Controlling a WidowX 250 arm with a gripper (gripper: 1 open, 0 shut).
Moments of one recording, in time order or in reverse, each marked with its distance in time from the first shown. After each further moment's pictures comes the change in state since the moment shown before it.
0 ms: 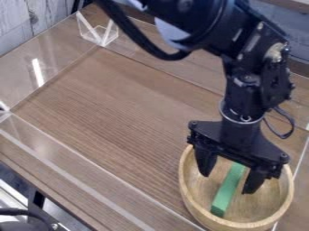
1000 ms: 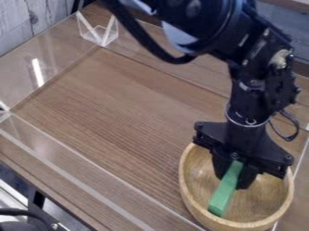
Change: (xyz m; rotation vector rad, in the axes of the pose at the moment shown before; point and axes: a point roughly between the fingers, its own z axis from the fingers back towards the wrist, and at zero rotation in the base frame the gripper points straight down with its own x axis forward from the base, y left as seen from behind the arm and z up) arm 0.007 -0.004 -0.005 -0.001 -0.033 -0.014
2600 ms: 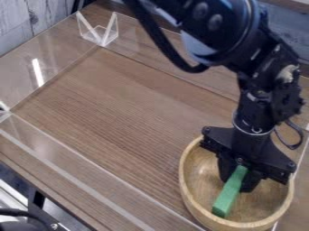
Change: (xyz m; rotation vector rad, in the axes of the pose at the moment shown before) arm 0.006 -0.003 -0.015 0.016 -0.004 -0.040
